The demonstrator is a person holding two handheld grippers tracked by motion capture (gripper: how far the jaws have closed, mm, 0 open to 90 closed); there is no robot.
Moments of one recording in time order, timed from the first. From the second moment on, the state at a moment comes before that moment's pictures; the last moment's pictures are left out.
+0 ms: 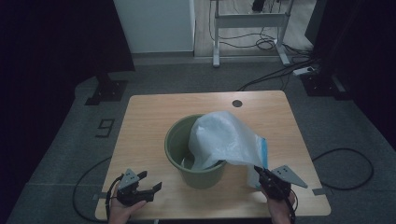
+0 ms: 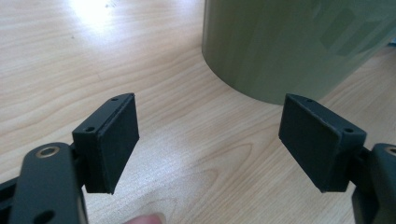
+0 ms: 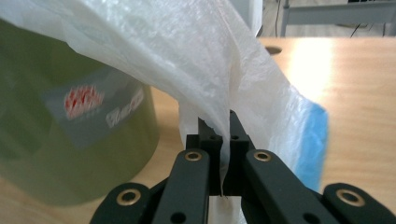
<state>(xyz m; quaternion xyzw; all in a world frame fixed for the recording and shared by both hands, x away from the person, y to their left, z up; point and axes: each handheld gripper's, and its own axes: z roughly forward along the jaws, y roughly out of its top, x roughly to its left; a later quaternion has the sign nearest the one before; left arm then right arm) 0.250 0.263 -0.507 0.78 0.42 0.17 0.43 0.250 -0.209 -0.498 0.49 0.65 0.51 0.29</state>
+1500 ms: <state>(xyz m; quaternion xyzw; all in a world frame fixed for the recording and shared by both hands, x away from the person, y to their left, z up) 0.227 0.202 -0.395 0.76 0.34 0.23 0.50 0.247 -0.153 -0.368 0.34 0.66 0.60 0.30</state>
